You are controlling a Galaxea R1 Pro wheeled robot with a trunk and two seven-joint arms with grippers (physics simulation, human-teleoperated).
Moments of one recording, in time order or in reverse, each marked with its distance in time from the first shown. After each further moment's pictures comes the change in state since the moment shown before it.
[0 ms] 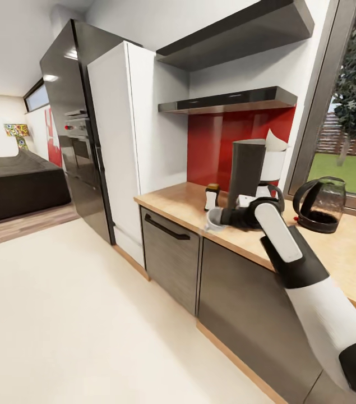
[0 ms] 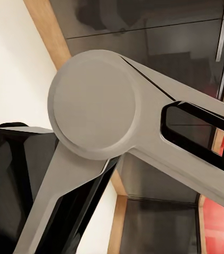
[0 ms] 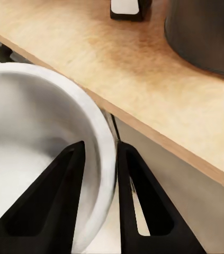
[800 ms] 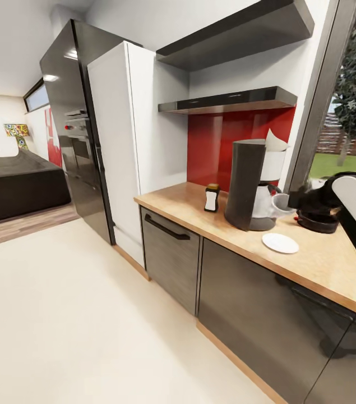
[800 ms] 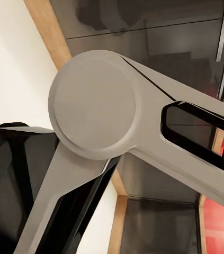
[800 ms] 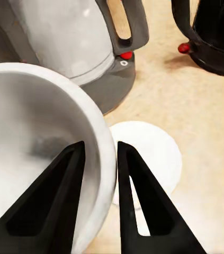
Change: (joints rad) left arm 0.000 0.001 0.000 0.000 0.000 0.000 0.000; right arm -0.156 -0.408 -0.011 0.132 -0.192 0.021 -0.002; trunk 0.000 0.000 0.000
